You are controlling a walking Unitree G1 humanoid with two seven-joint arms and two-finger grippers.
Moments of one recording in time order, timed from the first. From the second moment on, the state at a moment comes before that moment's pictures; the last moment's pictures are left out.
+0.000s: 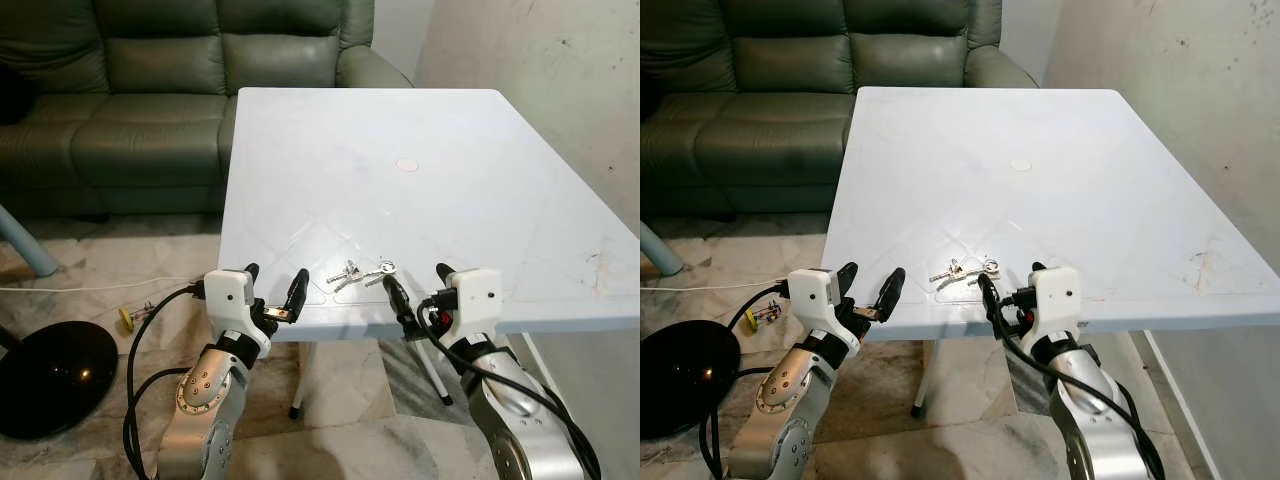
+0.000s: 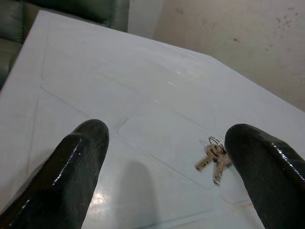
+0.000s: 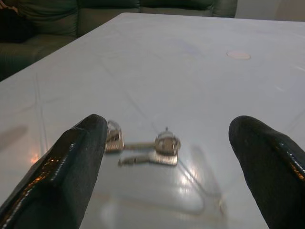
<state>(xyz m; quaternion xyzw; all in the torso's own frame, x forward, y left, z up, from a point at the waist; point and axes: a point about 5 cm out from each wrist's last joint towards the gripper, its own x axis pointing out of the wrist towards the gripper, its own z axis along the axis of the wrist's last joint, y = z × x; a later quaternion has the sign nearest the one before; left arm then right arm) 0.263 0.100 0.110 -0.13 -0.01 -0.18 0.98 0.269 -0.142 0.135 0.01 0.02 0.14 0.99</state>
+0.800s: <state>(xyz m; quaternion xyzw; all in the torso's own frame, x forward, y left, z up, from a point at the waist) 0.226 0.094 0.127 -0.15 -0.01 -0.20 0.97 0.317 -0.104 0.170 0.09 0.02 0.21 0.97</state>
